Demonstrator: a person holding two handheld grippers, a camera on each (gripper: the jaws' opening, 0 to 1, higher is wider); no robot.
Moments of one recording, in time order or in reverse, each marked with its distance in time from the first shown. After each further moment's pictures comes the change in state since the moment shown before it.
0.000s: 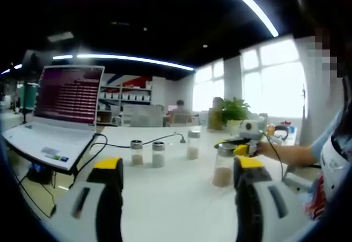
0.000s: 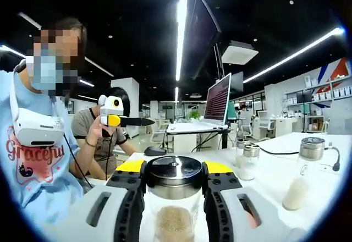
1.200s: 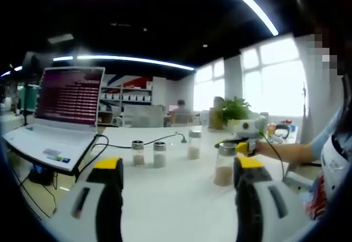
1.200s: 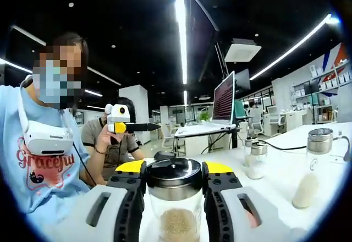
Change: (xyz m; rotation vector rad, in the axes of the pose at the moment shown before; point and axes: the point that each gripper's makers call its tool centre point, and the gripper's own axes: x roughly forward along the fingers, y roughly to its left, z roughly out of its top) left arm 0.001 0.000 0.002 0.010 0.000 0.005; right arm -0.001 0.003 0.004 0.078 -0.030 0.084
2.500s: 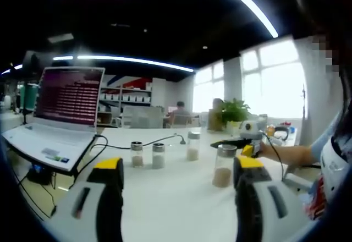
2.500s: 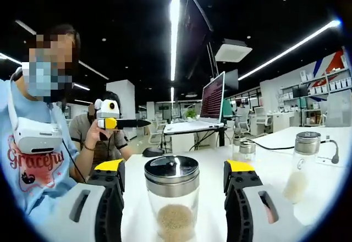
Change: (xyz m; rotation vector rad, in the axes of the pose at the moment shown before) left arm 0.001 0.000 0.002 -0.004 -0.010 -0.004; right arm -0.009 -0.012 -0.003 -0.026 0.037 -0.094
